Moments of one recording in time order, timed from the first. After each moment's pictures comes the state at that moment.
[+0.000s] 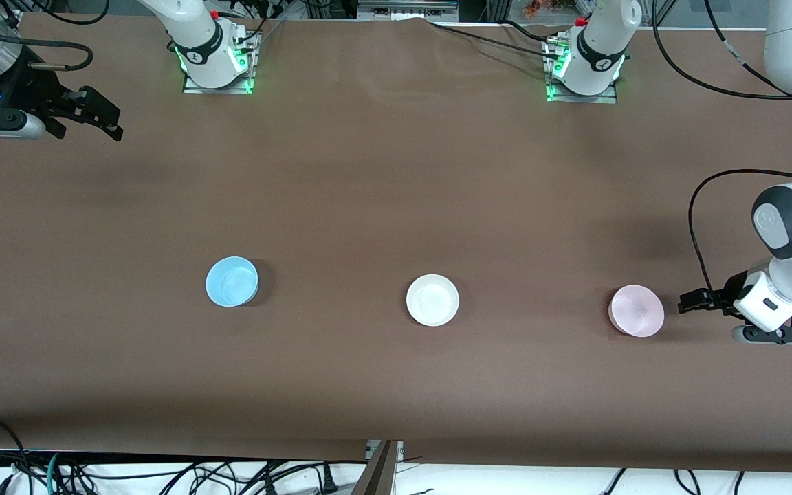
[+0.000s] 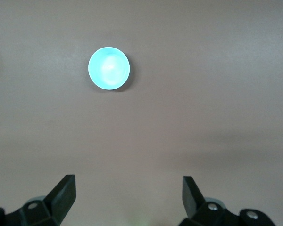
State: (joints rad) left arm 0.14 0.58 0.04 -1.57 -0.09 2.18 0.22; right arm 0.11 -0.19 -0.01 -1.83 0.02 1.64 0.14
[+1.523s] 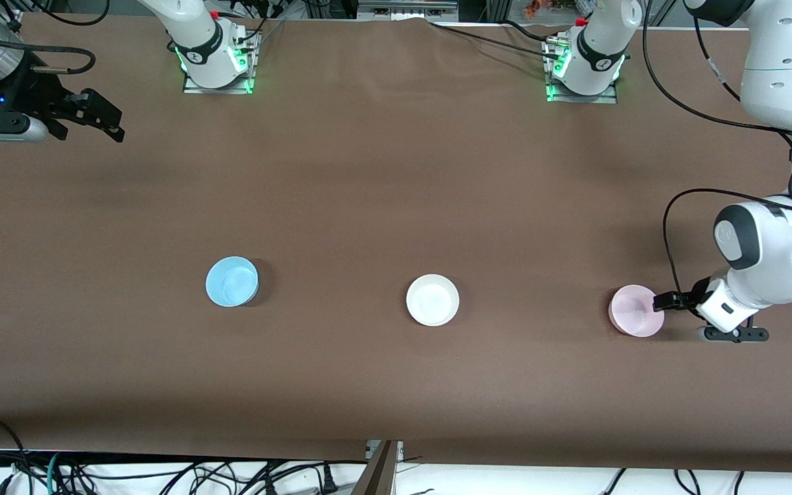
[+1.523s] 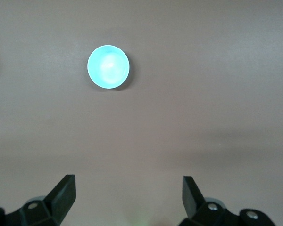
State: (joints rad) left arm 0.14 0.67 0.03 -1.65 -0.09 2.32 0.21; right arm 0.11 -0.18 -0.01 -1.83 0.02 1.64 0.14
